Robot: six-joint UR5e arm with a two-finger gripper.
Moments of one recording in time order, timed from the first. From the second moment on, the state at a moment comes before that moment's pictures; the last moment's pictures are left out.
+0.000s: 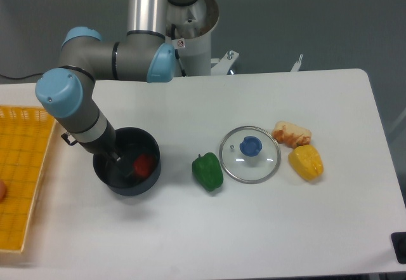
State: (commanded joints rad) arm 1.98 -1.95 -1.63 -1.10 1.72 0.75
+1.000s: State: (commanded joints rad) arm 2.11 -1.91 -1.63 -1.10 1.70 0.90
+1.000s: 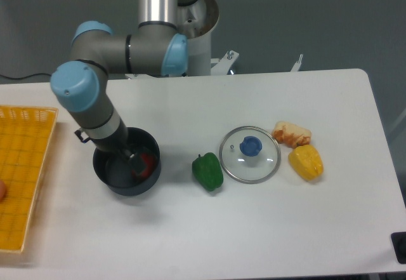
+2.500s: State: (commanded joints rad) arm 2.54 -1.91 -1.81 -1.06 1.62 1.27
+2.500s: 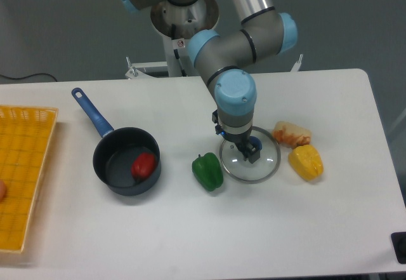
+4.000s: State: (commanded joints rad) arm 2.58 -1.98 -1.80 -0.97 1.68 1.40
